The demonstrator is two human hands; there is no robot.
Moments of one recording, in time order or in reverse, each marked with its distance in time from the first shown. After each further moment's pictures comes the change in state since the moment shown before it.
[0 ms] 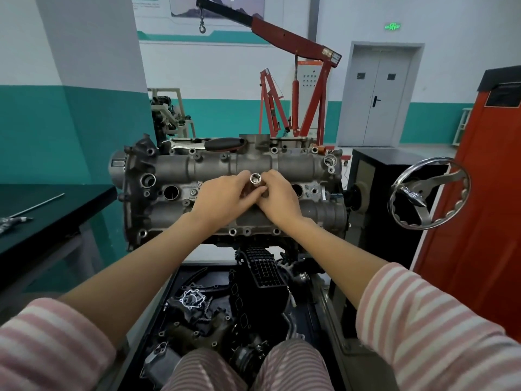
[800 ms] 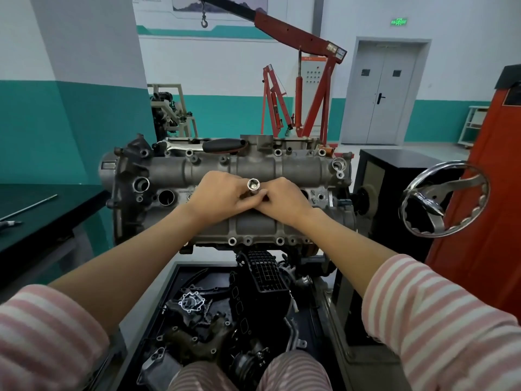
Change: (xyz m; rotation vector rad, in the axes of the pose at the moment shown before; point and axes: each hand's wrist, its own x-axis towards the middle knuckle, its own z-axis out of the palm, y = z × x) left_hand 0.022 -0.022 0.004 -0.058 0.077 0.341; right_hand 0.026 0.011 -0.011 -0.216 -0.257 -0.181
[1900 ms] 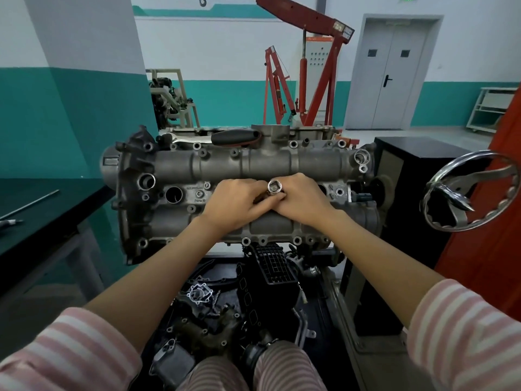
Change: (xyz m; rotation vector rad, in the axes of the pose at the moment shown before) left_hand -0.011 -0.006 0.027 -0.084 0.059 -0.092; right_hand 0.005 0.009 0.012 -0.023 0.027 0.017
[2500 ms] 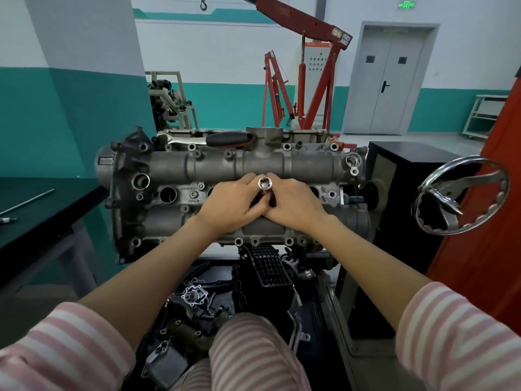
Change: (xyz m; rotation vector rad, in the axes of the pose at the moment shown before) left_hand 0.000 0.003 0.005 0.010 -0.100 -0.054; right_hand -0.005 0.000 0.004 -0.057 0.056 -0.045
